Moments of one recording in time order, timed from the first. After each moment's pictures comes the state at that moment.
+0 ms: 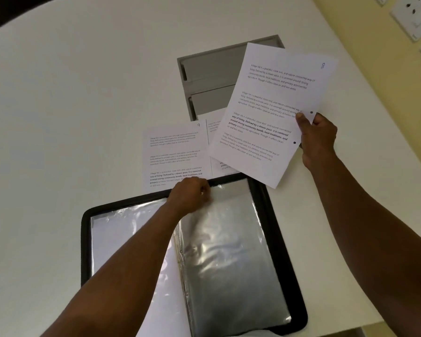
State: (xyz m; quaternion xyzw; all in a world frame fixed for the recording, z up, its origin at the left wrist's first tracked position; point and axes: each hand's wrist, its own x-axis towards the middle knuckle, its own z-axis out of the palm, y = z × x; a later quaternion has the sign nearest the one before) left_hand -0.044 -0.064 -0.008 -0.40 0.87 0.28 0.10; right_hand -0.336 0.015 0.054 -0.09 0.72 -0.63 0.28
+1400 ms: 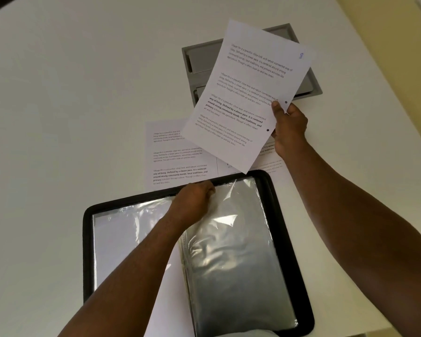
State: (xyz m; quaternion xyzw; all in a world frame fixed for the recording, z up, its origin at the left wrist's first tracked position) left_hand -0.033 -0.048 -0.003 -0.40 0.86 0.30 0.05; right_hand -0.302 -0.052 0.024 -0.07 0.66 -0.65 0.36
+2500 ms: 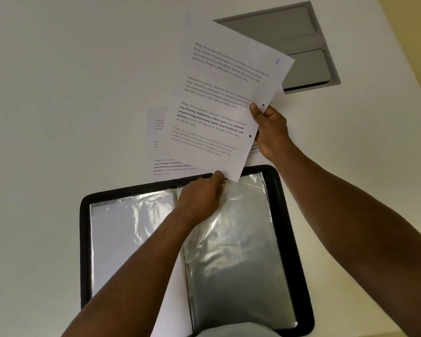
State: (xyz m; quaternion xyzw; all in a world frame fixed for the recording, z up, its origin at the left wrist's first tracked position) left_hand -0.044 -0.041 -0.007 -0.40 0.88 0.25 0.04; right_hand -0.263 -0.075 -0.014 -0.09 0.59 -0.64 0.49
